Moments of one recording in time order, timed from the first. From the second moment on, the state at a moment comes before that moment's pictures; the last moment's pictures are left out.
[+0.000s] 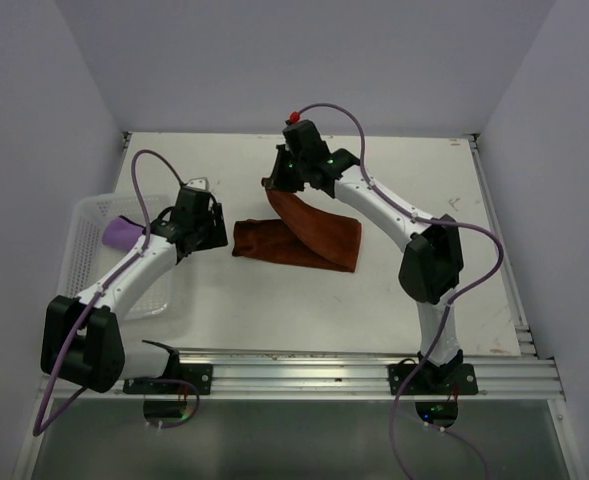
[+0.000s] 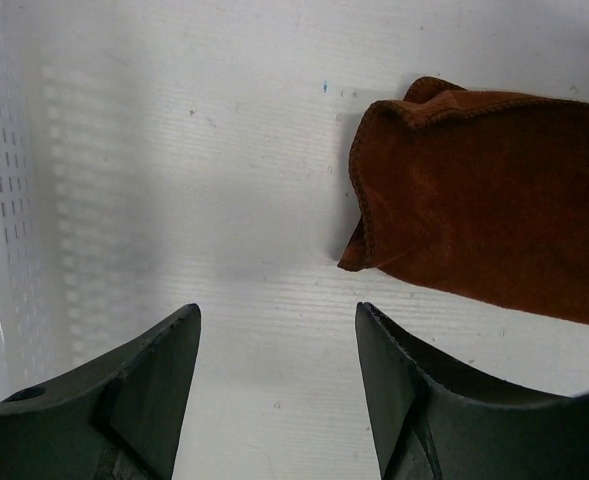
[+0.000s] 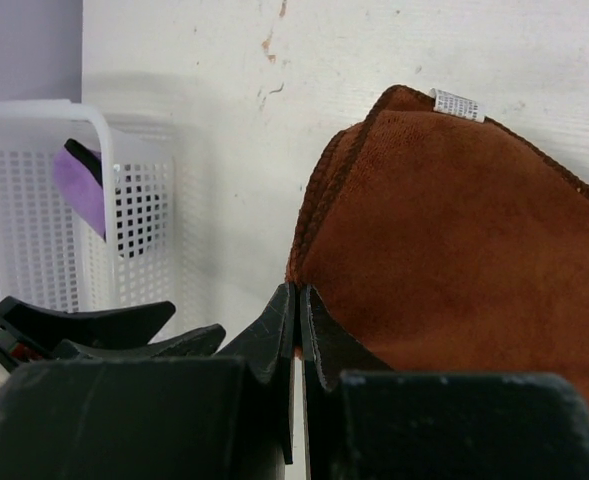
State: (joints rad) left arm -0.29 1.32 0.90 -0.49 -0.18 -0.41; right arm 0.66 2.04 1.94 -0.58 -0.04 0.72
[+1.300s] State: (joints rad) left arm -0.29 1.28 0.90 -0.49 -0.20 -0.41; right arm 0.84 2.22 1.95 -0.55 -0.11 0.75
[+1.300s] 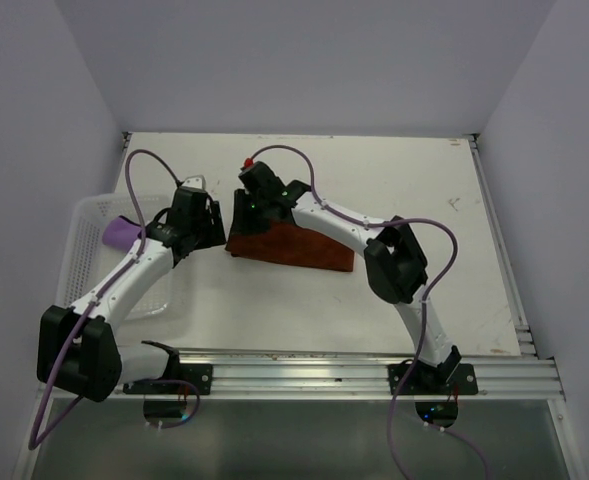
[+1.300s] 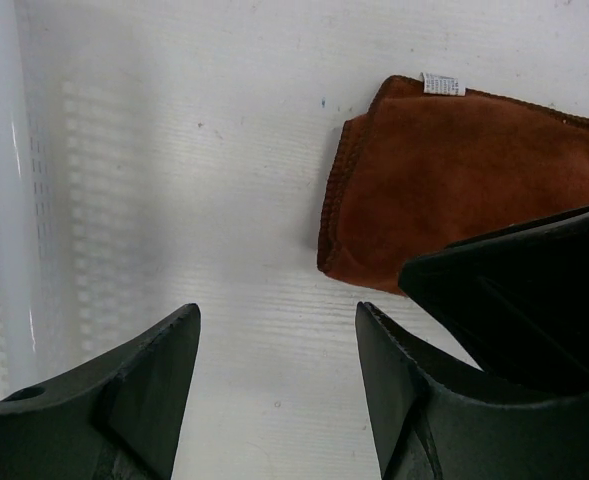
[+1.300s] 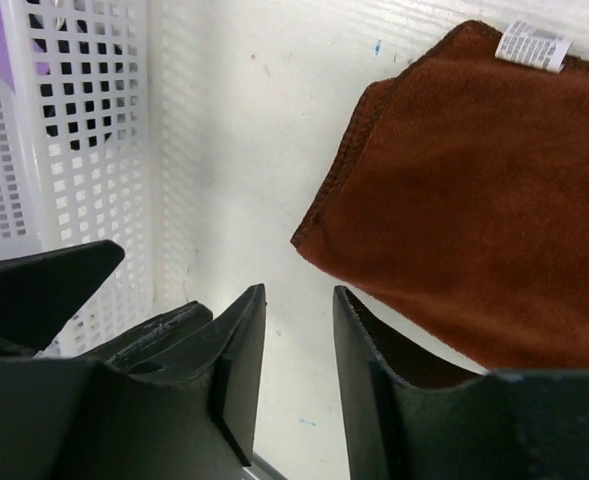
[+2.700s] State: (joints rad) left arm -0.31 1.25 0.87 -0.47 -0.20 -0.41; right arm 0.34 1.46 0.82 -0.38 -0.16 0.78
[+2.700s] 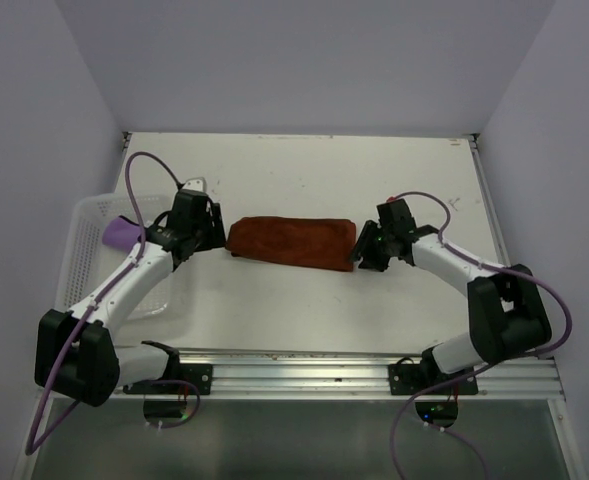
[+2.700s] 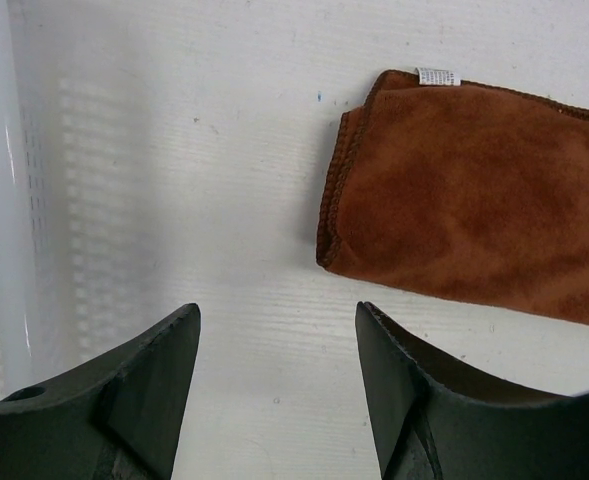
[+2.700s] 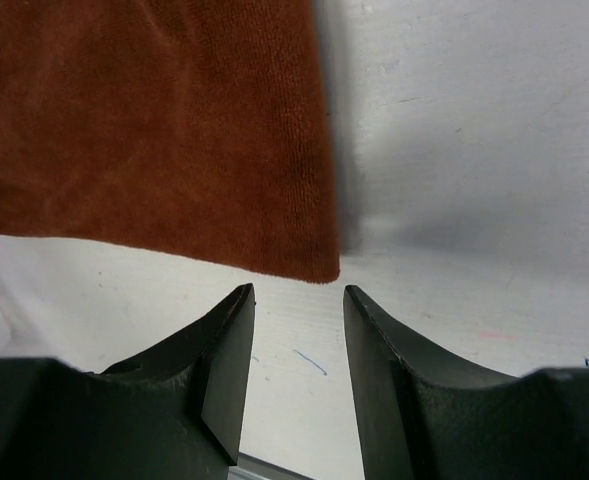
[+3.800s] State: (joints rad) left arm -0.59 1.47 1.01 -0.37 -0.12 -0.47; right arm 0.35 1.19 0.56 -0.40 -0.12 0.78
